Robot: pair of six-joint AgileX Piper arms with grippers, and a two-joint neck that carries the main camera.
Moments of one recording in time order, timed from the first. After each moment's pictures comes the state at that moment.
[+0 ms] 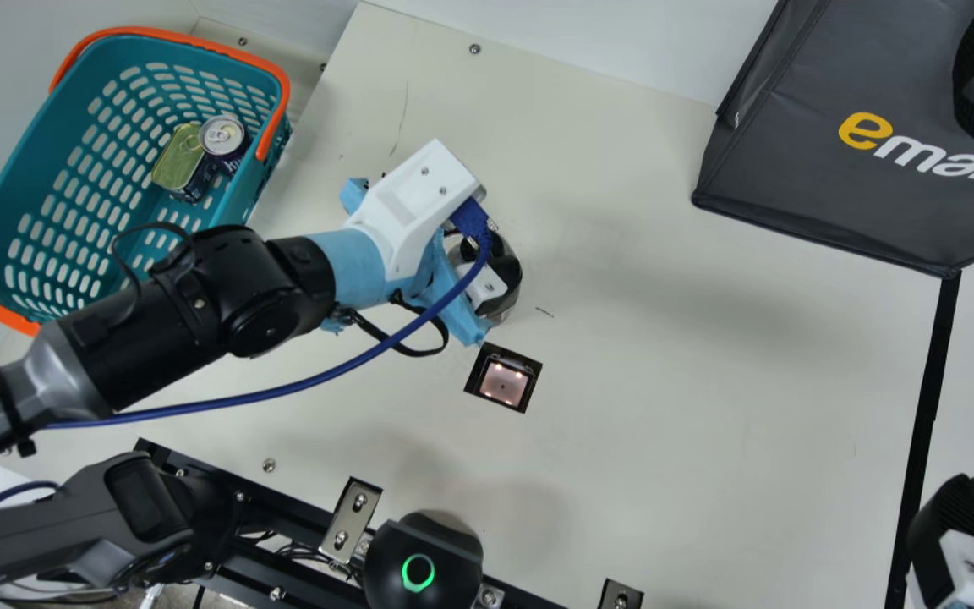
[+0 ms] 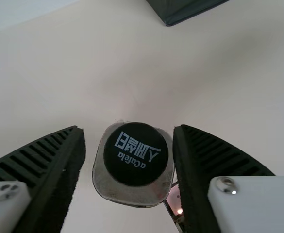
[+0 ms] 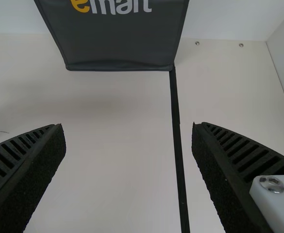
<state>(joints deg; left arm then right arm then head) -33.3 75.0 -51.7 -3.0 27.1 -1.3 0.7 42.6 -69.8 -0.7 69.4 -2.3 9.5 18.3</state>
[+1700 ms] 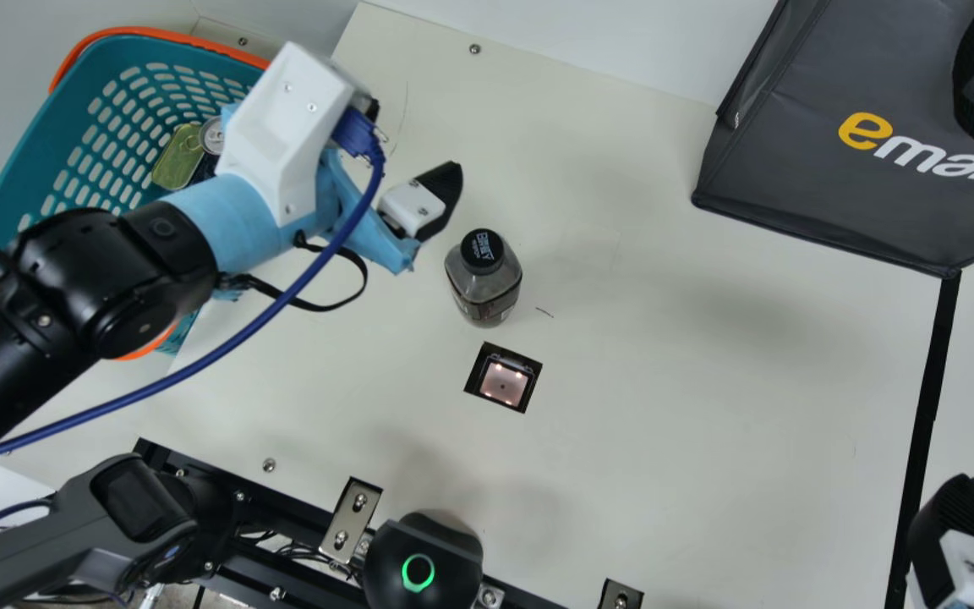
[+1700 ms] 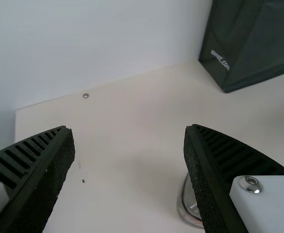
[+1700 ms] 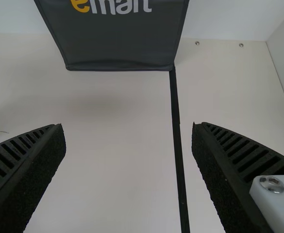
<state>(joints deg) -23.8 62.9 -53.3 8.8 27.2 -8.3 0.7 42.6 -69.8 -0.7 69.4 -2.3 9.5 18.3</state>
